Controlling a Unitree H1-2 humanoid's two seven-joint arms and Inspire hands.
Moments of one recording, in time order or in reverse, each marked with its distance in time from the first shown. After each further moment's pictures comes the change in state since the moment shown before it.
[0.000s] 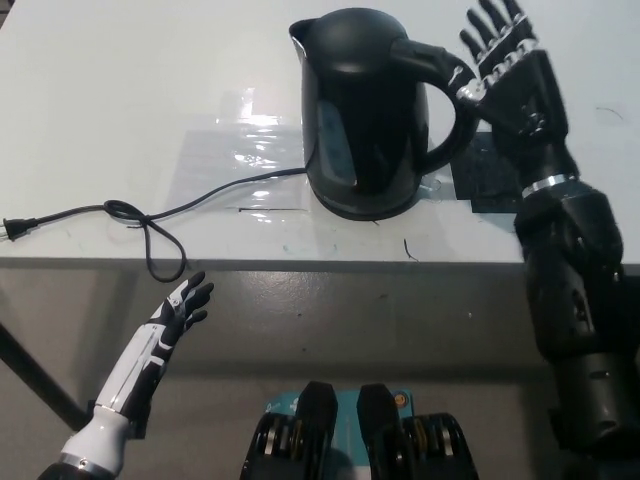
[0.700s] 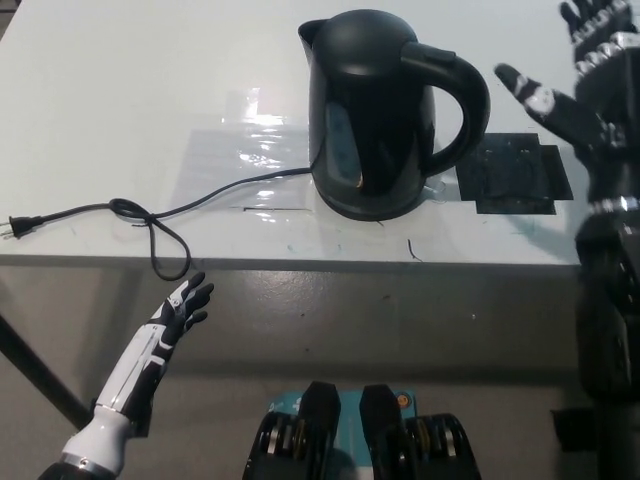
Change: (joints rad) left_arm -0.001 -0.001 0.000 0.009 0.000 0.000 0.000; right_arm 0.149 -0.033 -0.015 -0.313 -0.209 -0.086 -0.125
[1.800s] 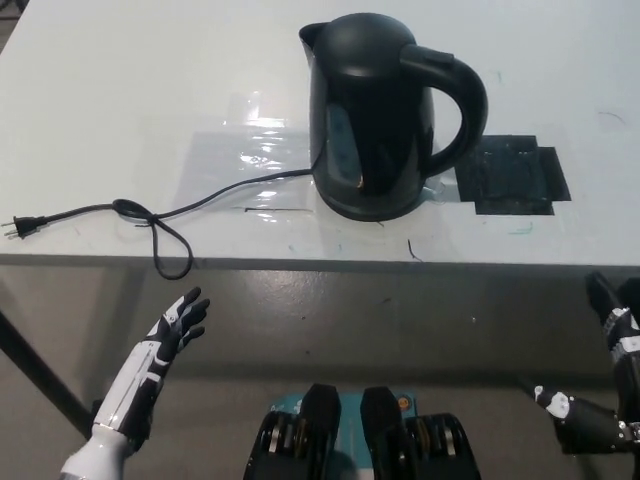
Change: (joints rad) left_arm 0.050 -0.022 0.016 -0.015 -0.001 -0.008 0.002; right_arm 0.684 -0.067 0.106 -0.218 -0.286 -0.179 -0.015
